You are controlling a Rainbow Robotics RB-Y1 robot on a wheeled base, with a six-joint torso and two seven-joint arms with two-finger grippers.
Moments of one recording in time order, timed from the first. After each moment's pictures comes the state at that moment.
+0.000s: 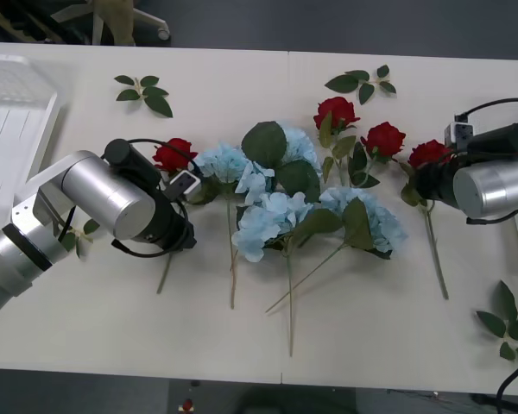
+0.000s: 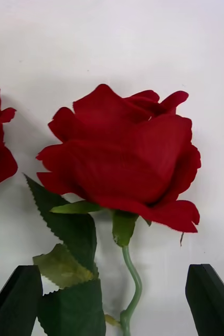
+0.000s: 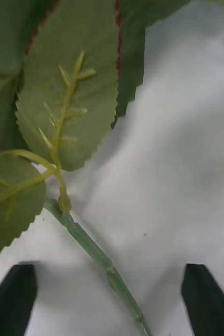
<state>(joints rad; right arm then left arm) -0.38 -0.51 0.08 -1.51 -0.30 1.11 1.21 -0.58 0.62 -0.65 -1.48 0.70 1.17 -1.55</state>
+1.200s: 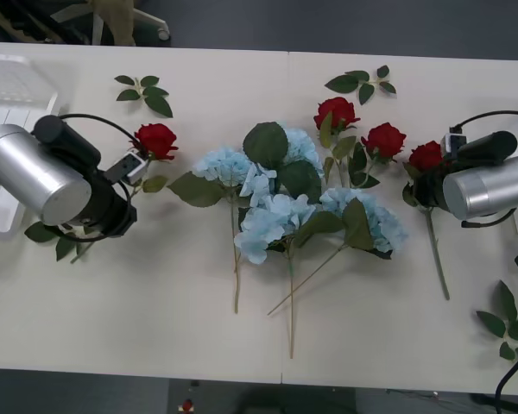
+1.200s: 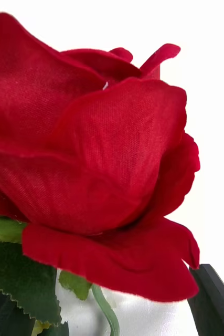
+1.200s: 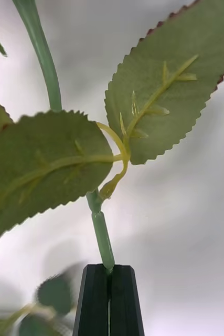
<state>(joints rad) -0.45 -0.51 0.14 -1.29 -0.27 1.02 1.21 -0.58 0.91 -0.65 -1.62 0.78 1.19 -1.55</state>
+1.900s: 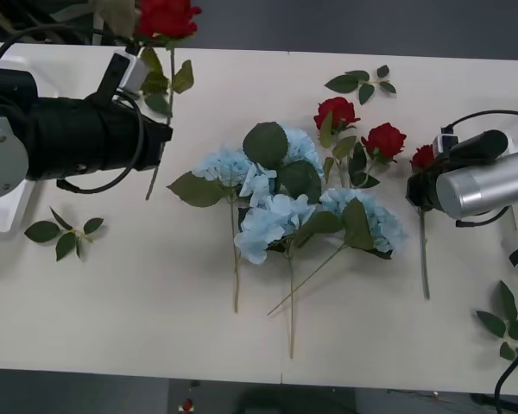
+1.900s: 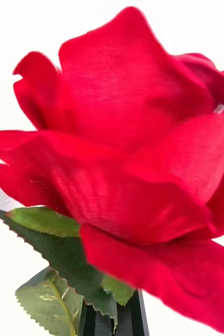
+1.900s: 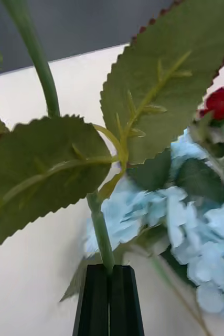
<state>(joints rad) -0.47 -0.51 0.17 -1.27 -0.28 1.02 1.21 -0.39 0.72 -0.15 -1.96 1.02 1.02 -1.70</state>
